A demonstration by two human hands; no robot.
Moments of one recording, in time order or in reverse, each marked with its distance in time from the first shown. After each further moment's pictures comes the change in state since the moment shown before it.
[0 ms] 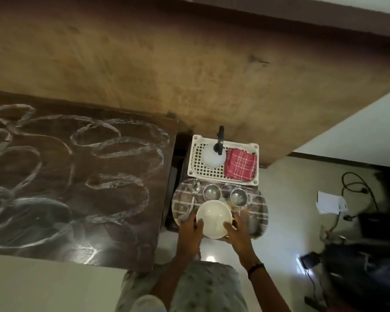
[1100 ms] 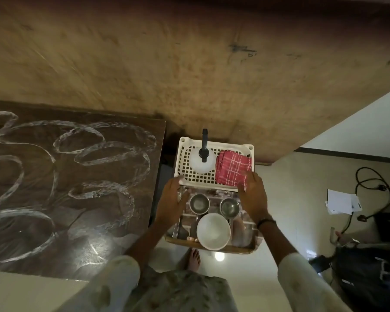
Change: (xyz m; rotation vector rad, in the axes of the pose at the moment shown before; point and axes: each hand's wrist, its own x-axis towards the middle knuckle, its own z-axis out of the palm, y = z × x) left_hand 0.115 0.037 -0.007 0.272 0.096 0.351; right_hand 0.143 -0.065 -0.069 -0.822 0.264 -0.454
